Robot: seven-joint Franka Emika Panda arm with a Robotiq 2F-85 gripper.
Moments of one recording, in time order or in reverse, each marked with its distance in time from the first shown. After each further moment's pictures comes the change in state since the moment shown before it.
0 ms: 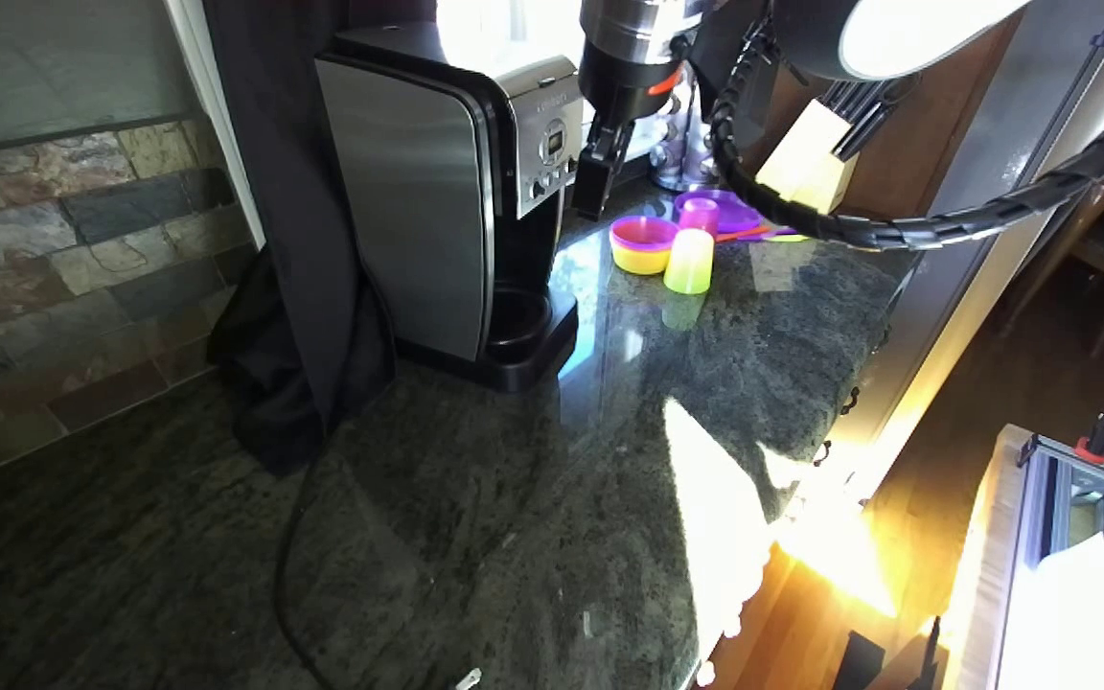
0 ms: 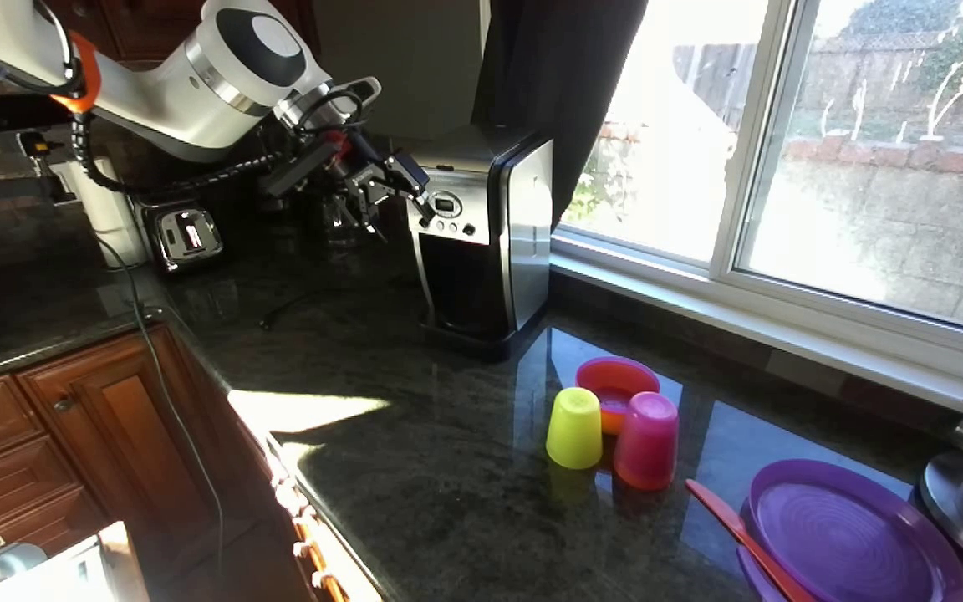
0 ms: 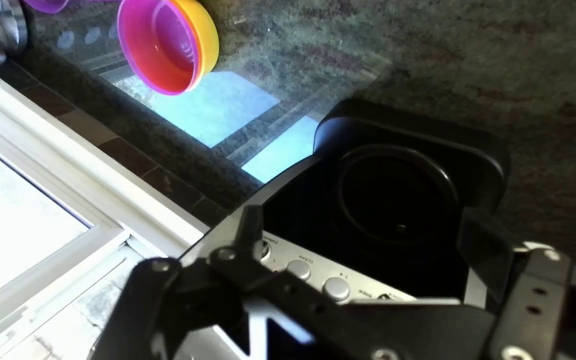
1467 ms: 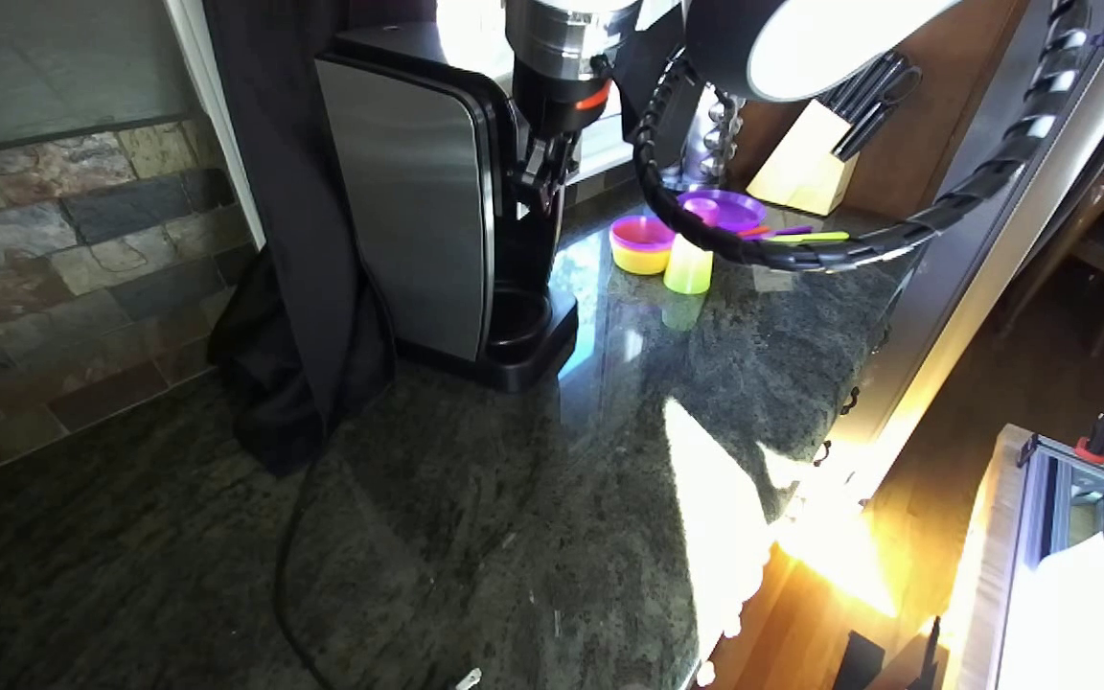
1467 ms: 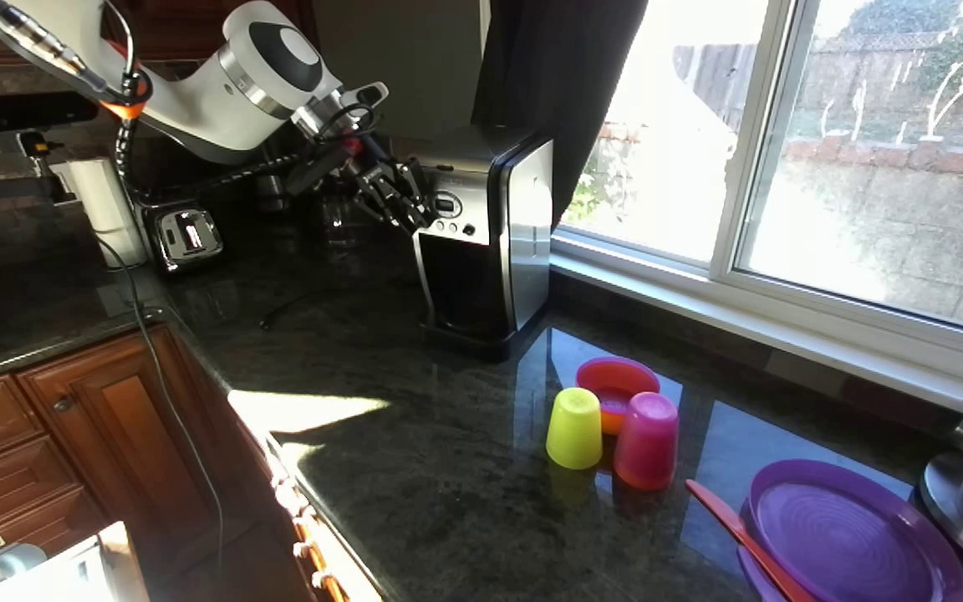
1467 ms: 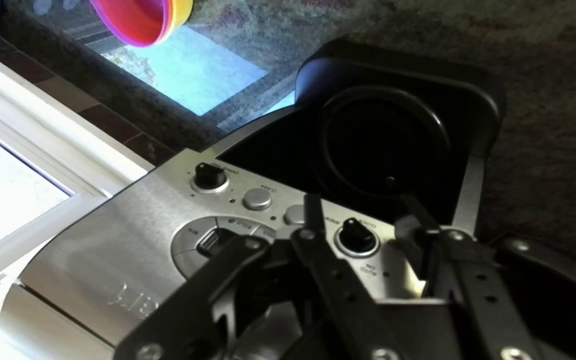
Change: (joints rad) arm 0.065 0.142 -0.022 0.137 -0.072 -0.002 0.095
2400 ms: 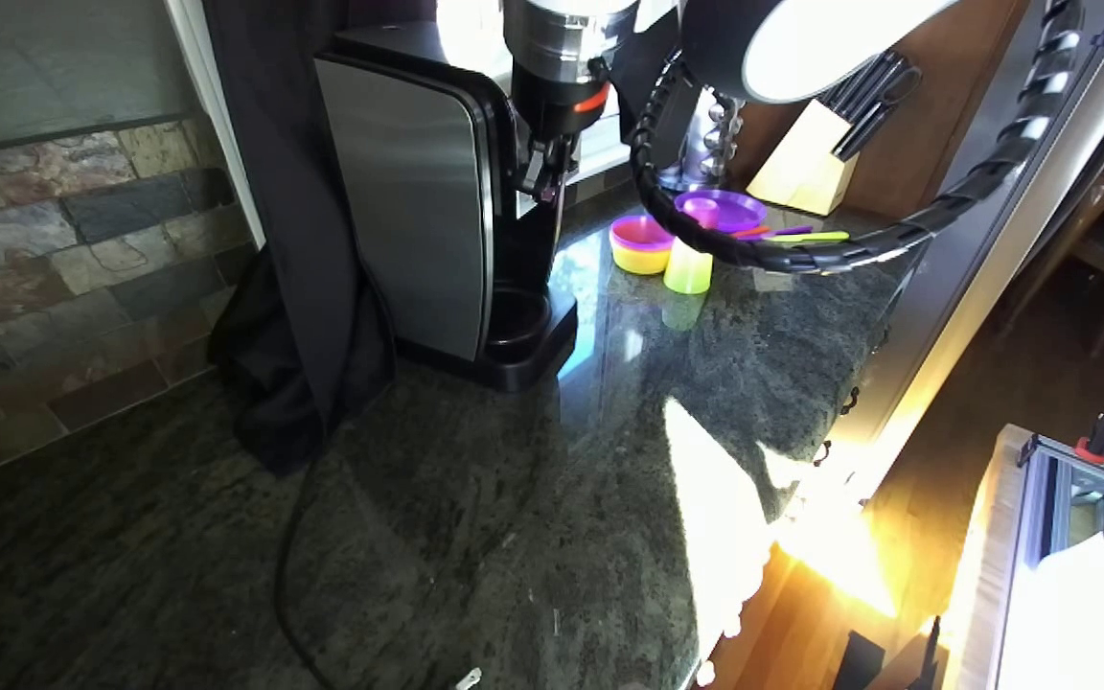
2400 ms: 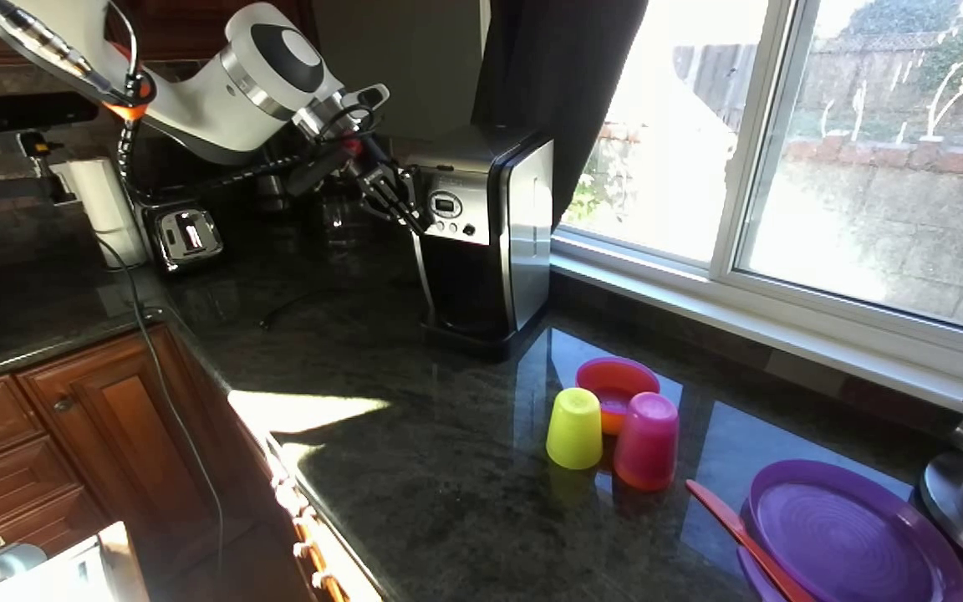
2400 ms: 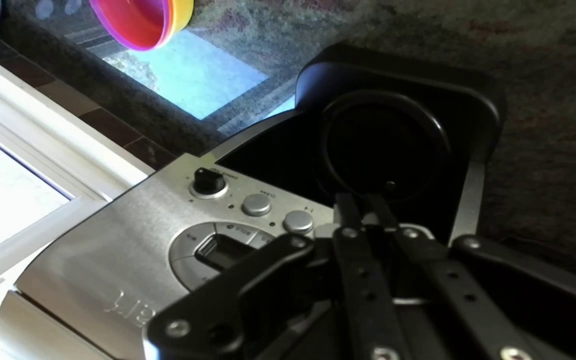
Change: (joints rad) arm 0.012 0.008 -0.010 0.006 0.000 -0.011 0.003
